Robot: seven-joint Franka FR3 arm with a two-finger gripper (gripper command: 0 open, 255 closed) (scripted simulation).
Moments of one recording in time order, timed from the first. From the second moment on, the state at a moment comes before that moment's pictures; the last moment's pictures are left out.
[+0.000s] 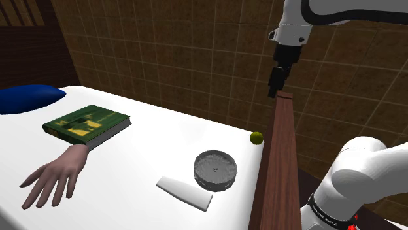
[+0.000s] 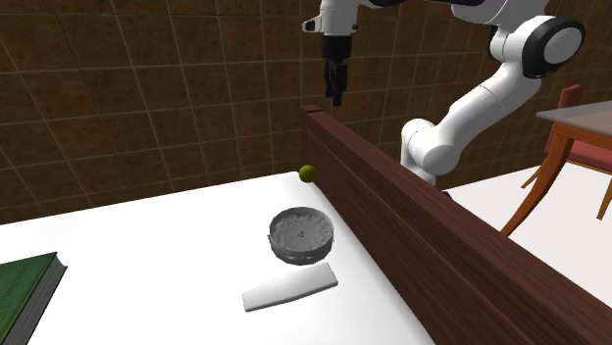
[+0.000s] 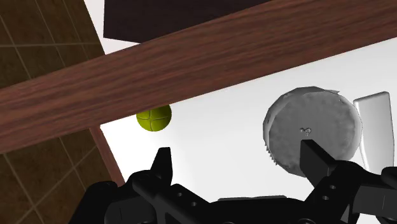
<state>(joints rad) 0.02 -0.81 0.04 -2.29 0.02 1.49 -0.16</state>
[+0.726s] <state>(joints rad) -0.01 -0.69 -0.04 -2.47 -0.04 1.73 -0.26</state>
